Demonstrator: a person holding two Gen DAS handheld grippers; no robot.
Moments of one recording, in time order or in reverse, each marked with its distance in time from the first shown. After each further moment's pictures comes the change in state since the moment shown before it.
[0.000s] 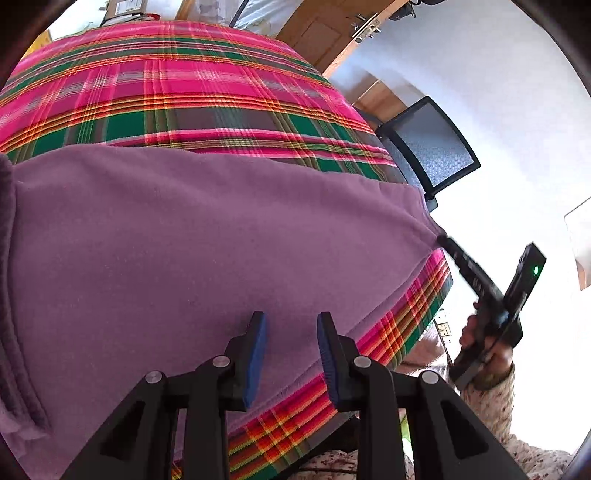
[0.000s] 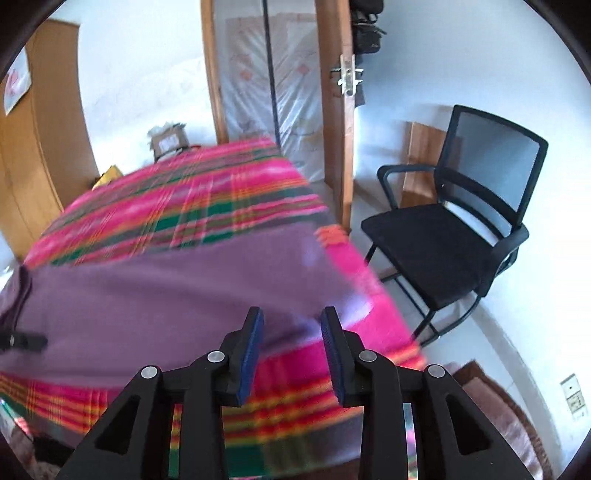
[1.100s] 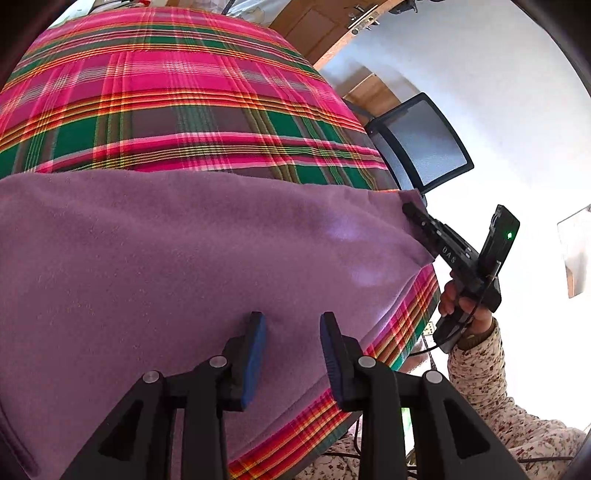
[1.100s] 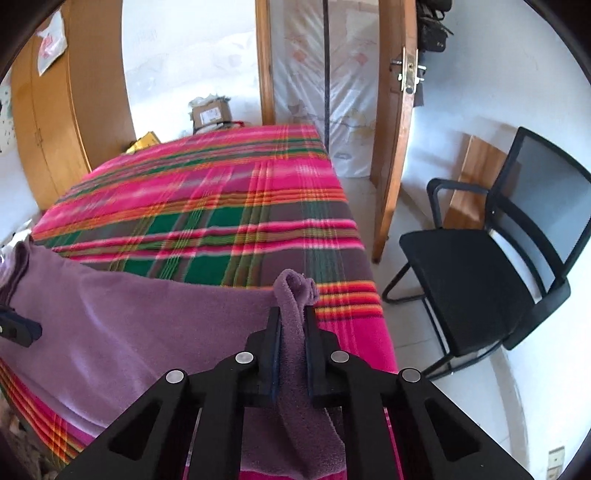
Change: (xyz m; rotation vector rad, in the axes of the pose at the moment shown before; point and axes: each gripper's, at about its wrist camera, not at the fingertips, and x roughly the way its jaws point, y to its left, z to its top) left arm 0.026 -0.011 0.031 -0.010 0.046 -0.067; right arm 0.066 -0.012 0.049 -0.171 0.058 0.142
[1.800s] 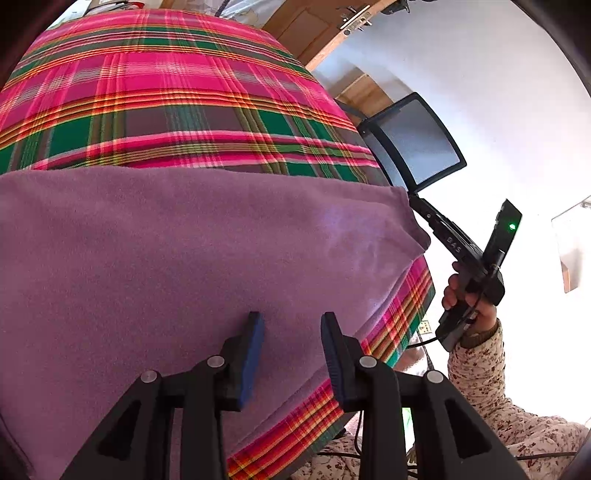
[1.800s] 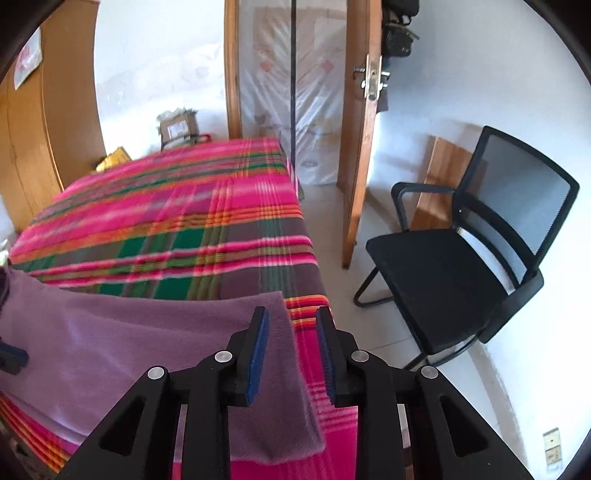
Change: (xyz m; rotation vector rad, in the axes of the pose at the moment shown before) left arm 0.001 -0.004 -0.004 0.024 0.002 -0.024; right arm -0.019 -0.009 0.007 0.051 -0.023 -0.094
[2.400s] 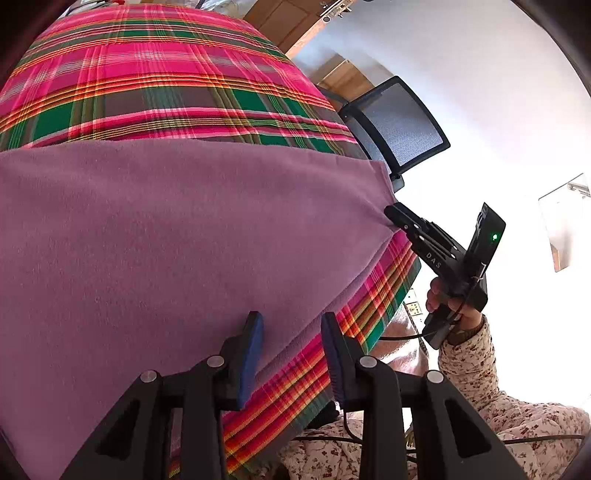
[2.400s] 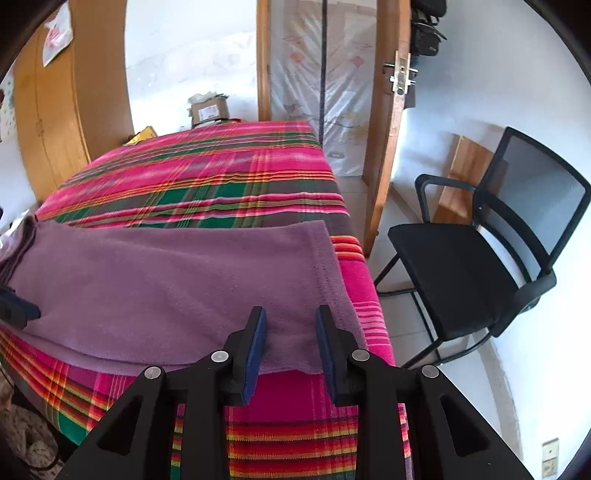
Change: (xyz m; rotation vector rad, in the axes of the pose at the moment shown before) left arm 0.001 -0.010 -0.020 0.040 0.038 -0.046; right arm -0.020 0.011 -0.044 -0.077 0.031 0.046
